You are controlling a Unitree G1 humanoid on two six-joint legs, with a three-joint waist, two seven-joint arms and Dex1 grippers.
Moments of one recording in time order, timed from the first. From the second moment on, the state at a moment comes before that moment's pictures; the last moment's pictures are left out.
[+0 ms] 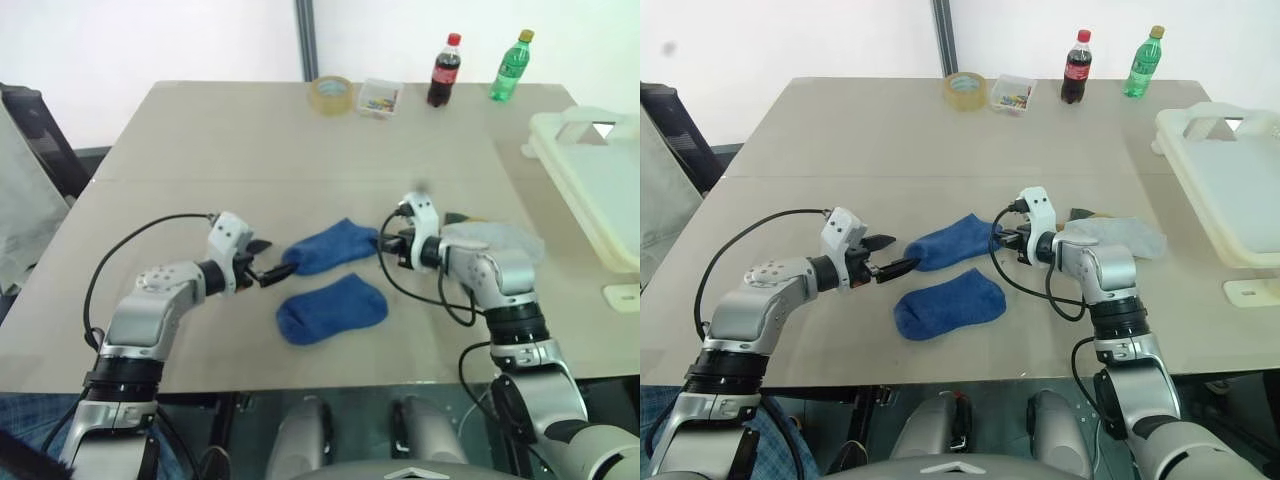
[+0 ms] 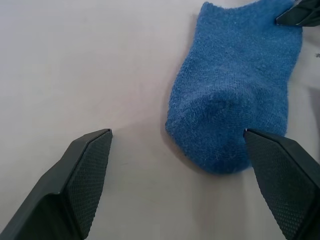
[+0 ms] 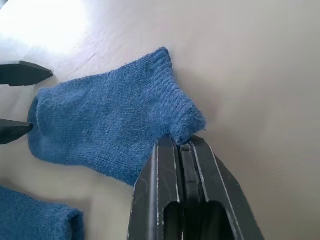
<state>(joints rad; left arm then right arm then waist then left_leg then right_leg) -0.32 0.65 0.02 0.03 -0.33 0.61 -0.82 -0.64 -0.15 0.02 0.14 0.34 0.99 0.52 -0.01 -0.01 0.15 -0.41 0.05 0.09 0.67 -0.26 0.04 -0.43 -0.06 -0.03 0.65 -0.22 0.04</state>
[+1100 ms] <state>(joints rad) -0.17 0.50 0.12 -0.06 -0.44 0.60 -0.81 -0.56 -0.29 0.13 -0.07 0.32 0.95 0.54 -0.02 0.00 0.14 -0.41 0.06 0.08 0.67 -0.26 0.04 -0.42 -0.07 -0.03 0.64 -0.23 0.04</state>
